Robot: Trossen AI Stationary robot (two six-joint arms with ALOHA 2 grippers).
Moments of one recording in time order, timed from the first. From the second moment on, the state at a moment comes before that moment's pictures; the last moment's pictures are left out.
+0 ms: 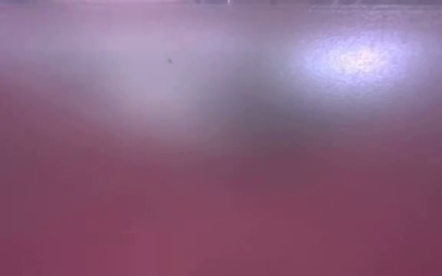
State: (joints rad) left arm 1.15 1.34 0.60 -0.42 -0.18 -1.87; right arm 0.55 1.15 1.73 -1.02 0.90 0.84
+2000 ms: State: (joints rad) left arm 1.13 1.35 0.60 -0.51 -0.20 -1.95; right arm 0.60 1.15 1.73 -1.01 0.95 0.91
